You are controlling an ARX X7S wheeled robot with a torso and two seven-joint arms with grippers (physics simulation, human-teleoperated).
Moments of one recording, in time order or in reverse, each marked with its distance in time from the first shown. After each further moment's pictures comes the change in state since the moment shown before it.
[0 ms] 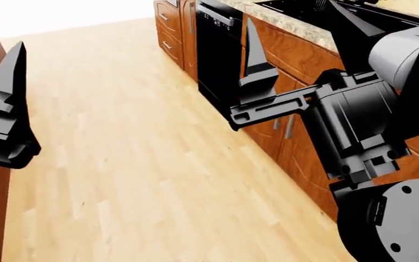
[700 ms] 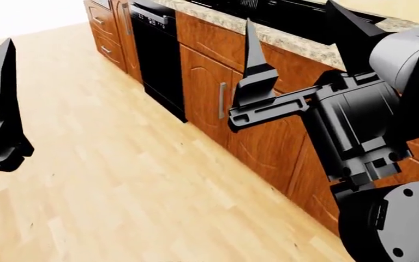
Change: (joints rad) left arm 0.086 -0.012 -0.101 0.030 0.009 0.025 0.006; right arm 0.014 0.006 -0.006 -0.011 0.019 0.008 0.018
